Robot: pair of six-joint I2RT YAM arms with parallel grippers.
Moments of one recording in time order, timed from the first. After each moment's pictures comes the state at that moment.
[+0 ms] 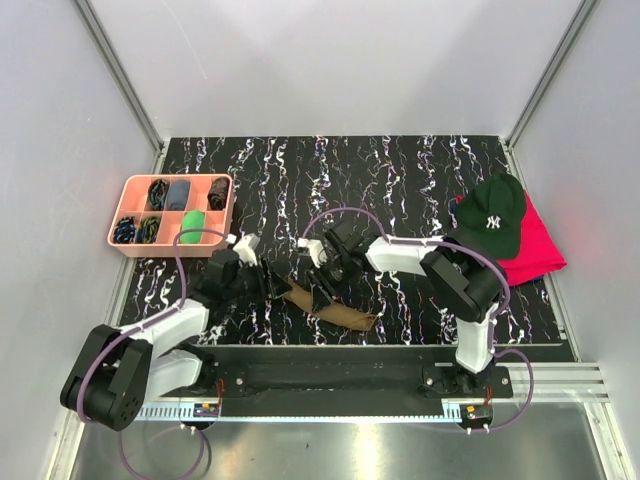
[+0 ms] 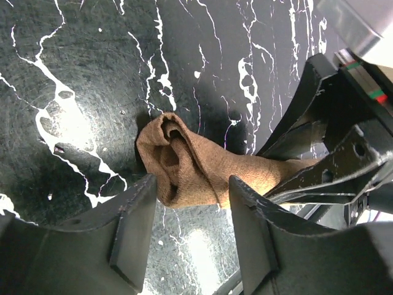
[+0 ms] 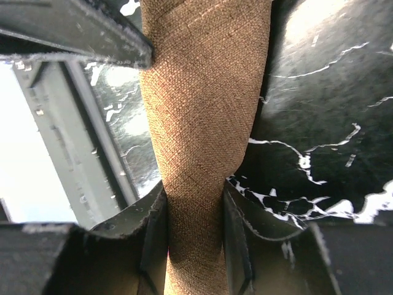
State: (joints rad) left arm -0.36 1.11 0.28 0.19 0.42 -0.59; right arm 0.80 1.92 1.11 -0.28 -0.68 0.06
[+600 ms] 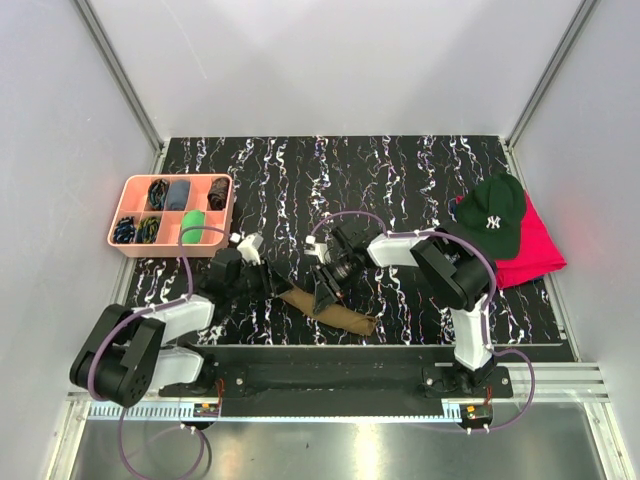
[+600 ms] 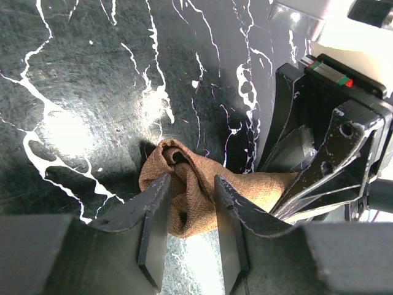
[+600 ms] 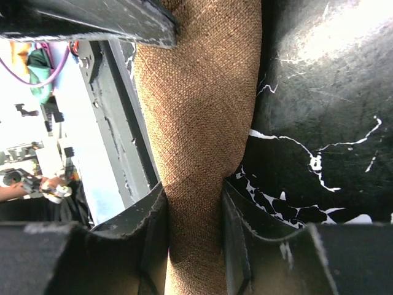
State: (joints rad) left arm -0.36 1.23 0.27 0.34 0.45 -0.59; right arm 0.72 2.01 1.11 -0.26 -0.93 0.13
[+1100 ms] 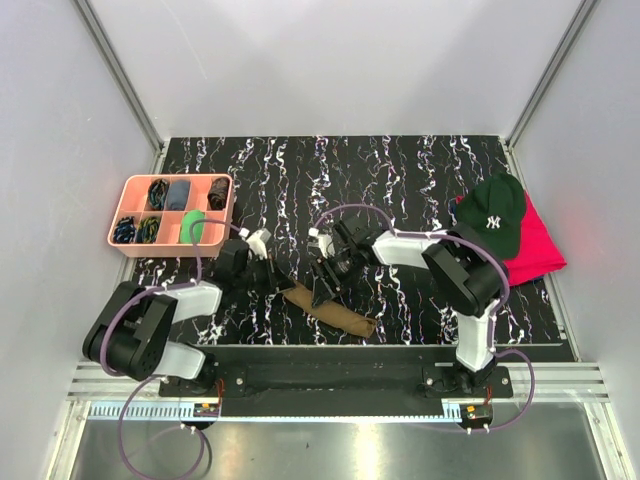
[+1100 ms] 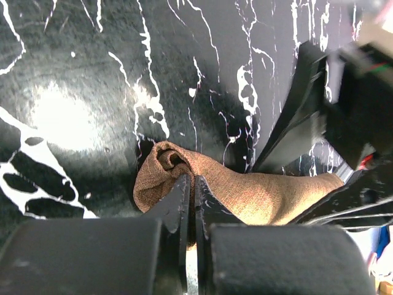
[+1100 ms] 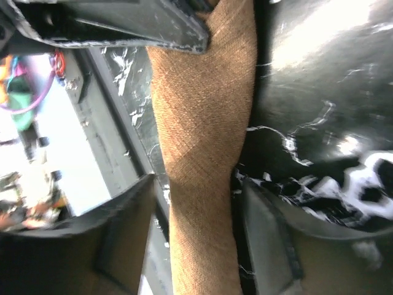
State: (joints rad) left arm -0.36 1.38 0.35 0.33 0.50 -0.59; right arm 0.71 1.96 1.11 -0.27 -0.85 0.19
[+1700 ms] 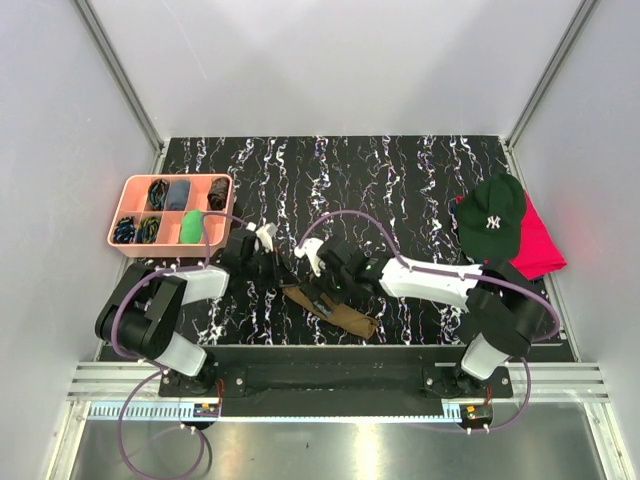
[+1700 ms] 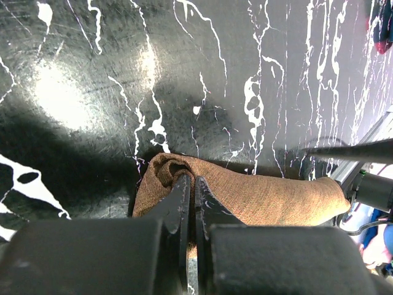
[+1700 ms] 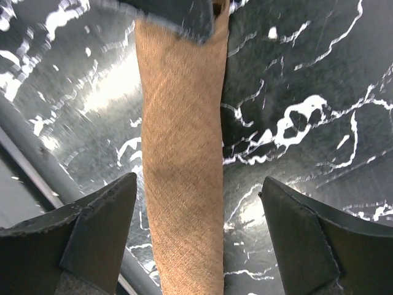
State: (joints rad) left arm -0.36 1.50 0.50 0.20 0.53 -0.58; right arm 0.96 1.64 1.00 -0.28 -0.11 0.07
